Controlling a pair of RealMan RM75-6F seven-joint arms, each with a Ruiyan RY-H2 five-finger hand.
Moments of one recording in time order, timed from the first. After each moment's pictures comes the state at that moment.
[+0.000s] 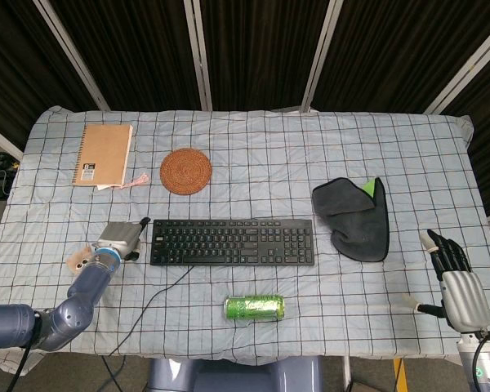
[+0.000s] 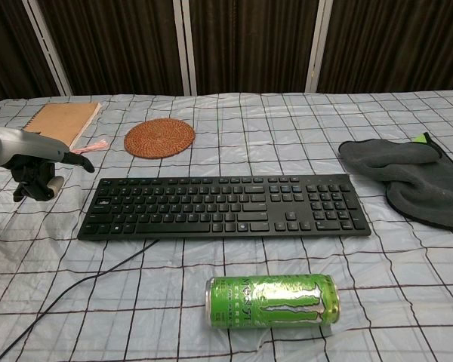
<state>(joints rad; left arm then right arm) -1.03 -1.27 -0.06 -1.80 0.06 0.88 0.84 0.08 -1.14 0.05 -1.63 -1.55 1.50 0.15</state>
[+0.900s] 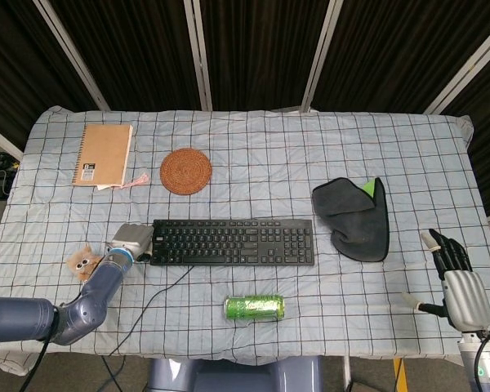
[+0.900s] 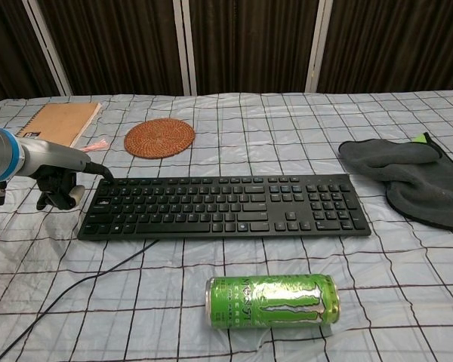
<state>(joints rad) -1.11 -1.34 0.00 -1.73 0.05 0.85 0.78 0.08 -1.14 0.05 -1.63 -1.55 1.50 0.17</state>
